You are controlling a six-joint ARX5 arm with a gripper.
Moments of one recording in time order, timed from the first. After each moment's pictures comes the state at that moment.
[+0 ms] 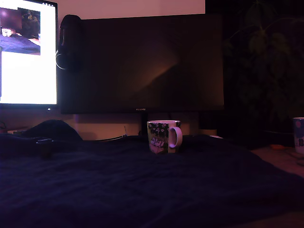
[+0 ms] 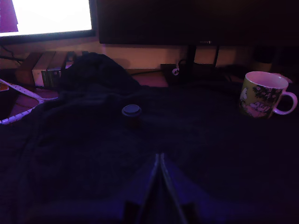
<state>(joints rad) -0.10 0.00 0.14 -0.32 0.12 -0.11</state>
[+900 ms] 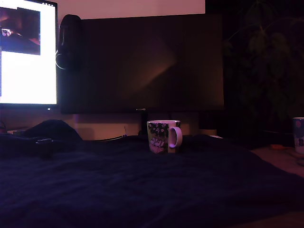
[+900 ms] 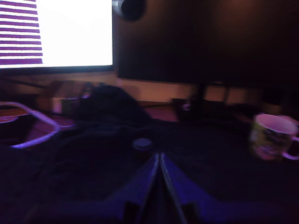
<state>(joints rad) -0.10 0.00 0.13 -0.19 0.05 -0.18</state>
